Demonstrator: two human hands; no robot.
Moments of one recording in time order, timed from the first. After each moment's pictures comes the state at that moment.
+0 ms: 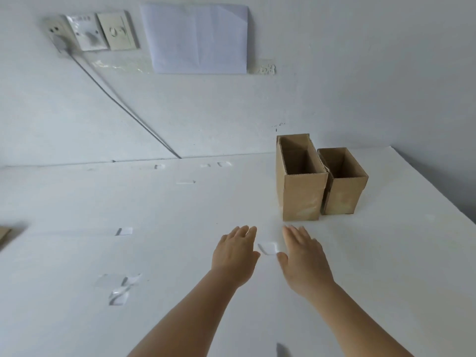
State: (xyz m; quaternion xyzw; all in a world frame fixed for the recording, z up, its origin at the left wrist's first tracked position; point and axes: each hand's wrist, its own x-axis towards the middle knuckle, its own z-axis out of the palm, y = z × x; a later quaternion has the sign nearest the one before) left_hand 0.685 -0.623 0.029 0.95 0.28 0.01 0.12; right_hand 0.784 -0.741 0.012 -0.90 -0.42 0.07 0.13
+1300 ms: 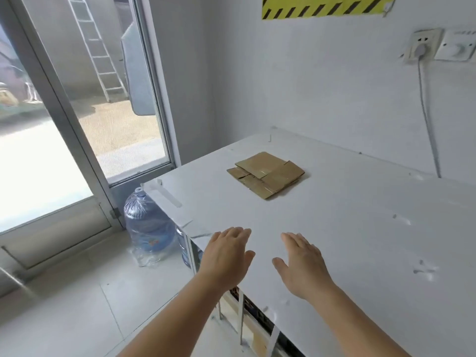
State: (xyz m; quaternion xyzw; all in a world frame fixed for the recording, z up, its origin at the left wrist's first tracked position) left_hand 0.033 -0.520 0.057 0.80 0.58 0.12 0.07; right_hand 0.206 -0.538 0.043 -0.68 -0.71 0.15 0.11
